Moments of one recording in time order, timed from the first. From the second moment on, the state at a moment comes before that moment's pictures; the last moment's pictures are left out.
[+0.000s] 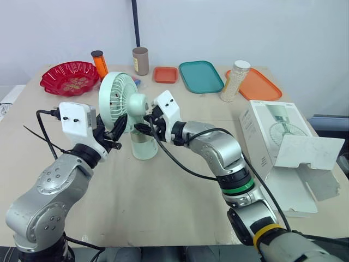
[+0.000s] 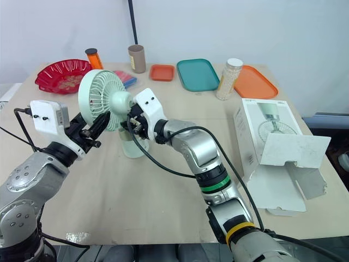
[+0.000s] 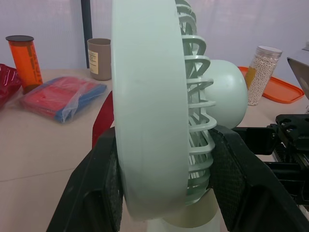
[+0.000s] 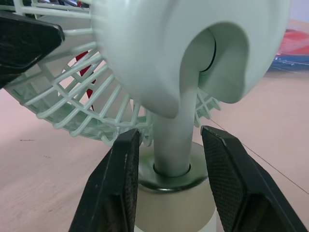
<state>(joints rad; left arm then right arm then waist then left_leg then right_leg) -0.26 0.37 0.28 -0.84 -0.77 0.96 0.10 -0.84 -0.08 0.26 -0.02 0.30 0.82 0.48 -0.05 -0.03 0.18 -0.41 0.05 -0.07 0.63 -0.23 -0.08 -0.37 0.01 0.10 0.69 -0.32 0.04</state>
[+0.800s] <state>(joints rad) -0.25 0.38 0.28 -0.85 -0.77 0.94 0.09 -0.84 -0.08 0.26 -0.01 0.29 0.81 0.48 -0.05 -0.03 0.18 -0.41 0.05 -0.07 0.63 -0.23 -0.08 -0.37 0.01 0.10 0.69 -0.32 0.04</state>
